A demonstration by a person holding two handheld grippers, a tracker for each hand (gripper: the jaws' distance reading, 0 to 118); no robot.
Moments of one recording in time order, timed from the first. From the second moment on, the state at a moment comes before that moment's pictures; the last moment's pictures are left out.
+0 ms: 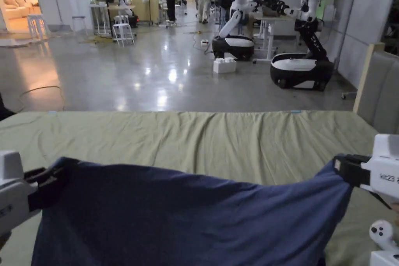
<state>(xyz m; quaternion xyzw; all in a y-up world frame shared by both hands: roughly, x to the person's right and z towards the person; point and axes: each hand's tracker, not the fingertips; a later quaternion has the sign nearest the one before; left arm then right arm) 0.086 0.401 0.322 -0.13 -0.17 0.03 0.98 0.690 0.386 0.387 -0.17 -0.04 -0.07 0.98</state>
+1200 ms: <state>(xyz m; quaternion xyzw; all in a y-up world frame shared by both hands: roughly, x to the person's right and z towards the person) 0.073 0.597 0.306 0.04 -0.11 0.03 0.99 0.662 0.622 0.372 0.06 -0.13 0.02 0.99</state>
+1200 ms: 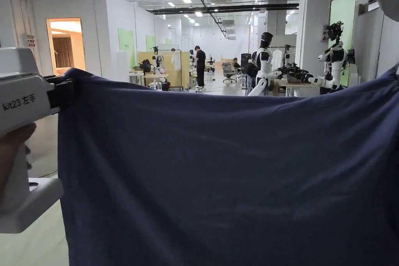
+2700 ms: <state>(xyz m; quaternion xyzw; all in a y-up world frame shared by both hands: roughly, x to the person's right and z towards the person) 0.109 0.310 0.150 -0.18 -0.14 0.09 0.97 0.689 0.353 0.249 -0.12 -0.14 -0.02 0.98</state>
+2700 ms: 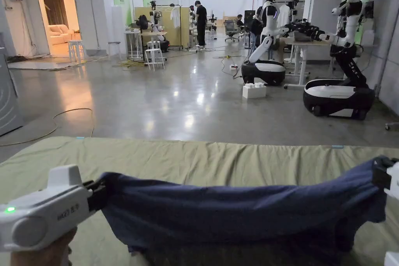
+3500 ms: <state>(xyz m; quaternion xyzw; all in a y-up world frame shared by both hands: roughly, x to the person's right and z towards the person) 0.026 0.129 0.406 -0.33 -0.11 0.14 0.93 0.653 0.151 0.539 -0.33 -0.13 -0.09 0.93</state>
